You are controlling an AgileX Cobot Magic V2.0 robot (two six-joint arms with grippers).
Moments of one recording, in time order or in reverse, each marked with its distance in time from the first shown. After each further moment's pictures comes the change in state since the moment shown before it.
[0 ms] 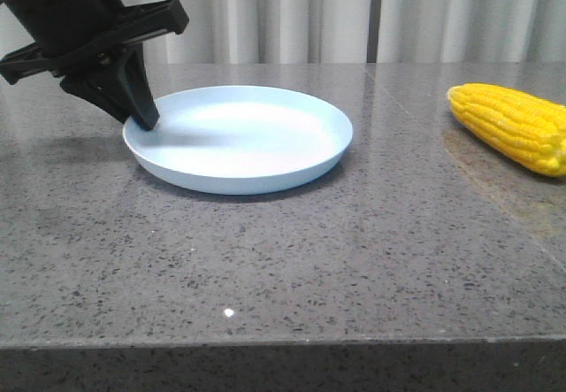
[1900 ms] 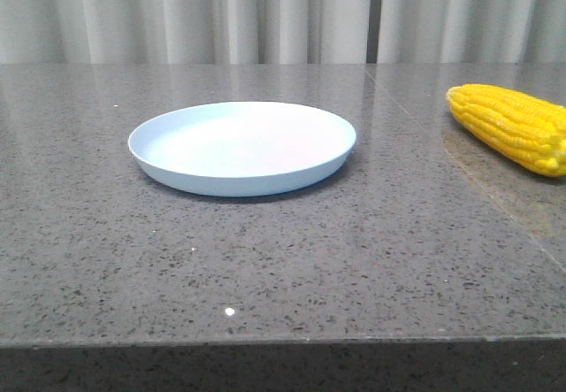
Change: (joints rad) left arm 0.046 -1.592 0.894 0.628 -0.308 -0.296; right arm 0.000 0.000 0.000 0.000 0.000 0.000
